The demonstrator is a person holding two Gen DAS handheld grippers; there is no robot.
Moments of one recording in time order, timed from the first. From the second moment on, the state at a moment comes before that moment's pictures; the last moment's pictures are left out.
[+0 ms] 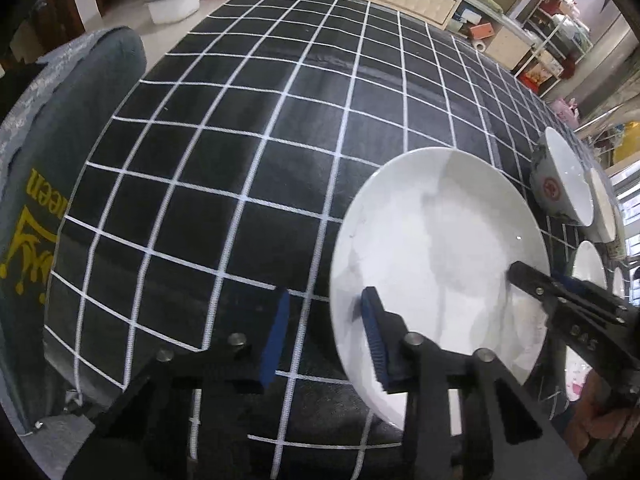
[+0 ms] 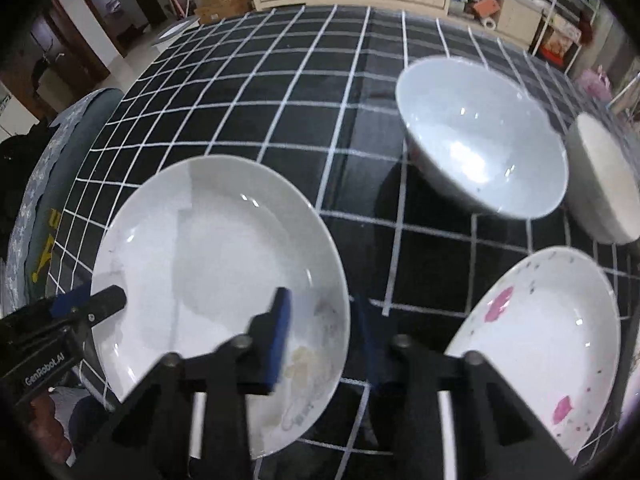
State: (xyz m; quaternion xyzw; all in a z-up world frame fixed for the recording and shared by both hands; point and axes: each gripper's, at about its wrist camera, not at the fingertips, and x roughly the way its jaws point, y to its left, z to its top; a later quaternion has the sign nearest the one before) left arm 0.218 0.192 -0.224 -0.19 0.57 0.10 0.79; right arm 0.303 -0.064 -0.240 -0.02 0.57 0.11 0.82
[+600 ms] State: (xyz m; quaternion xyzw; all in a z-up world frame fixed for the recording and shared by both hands) left arm 0.207 0.162 -0.203 -0.14 0.56 0.10 0.81; right arm 0.271 -0.080 -0.221 0.02 0.55 0.10 0.83
